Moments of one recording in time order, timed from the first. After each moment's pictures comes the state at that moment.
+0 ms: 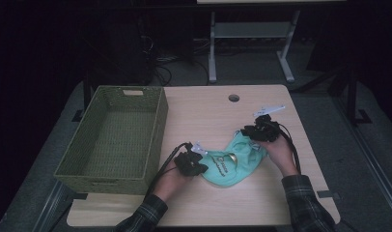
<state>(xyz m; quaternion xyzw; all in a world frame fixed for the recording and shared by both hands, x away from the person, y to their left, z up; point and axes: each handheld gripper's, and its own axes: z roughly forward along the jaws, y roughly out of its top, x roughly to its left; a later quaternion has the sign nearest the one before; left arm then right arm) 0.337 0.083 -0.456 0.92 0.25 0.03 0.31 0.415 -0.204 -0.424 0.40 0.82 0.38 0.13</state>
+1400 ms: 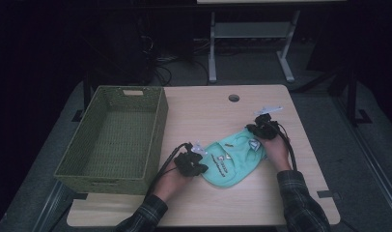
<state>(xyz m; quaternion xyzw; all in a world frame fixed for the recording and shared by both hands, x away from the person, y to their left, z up) 0.336 0.082 -0.457 0.92 0.25 0.04 0.31 0.441 -0.214 -0.456 0.45 0.80 0.35 0.18</state>
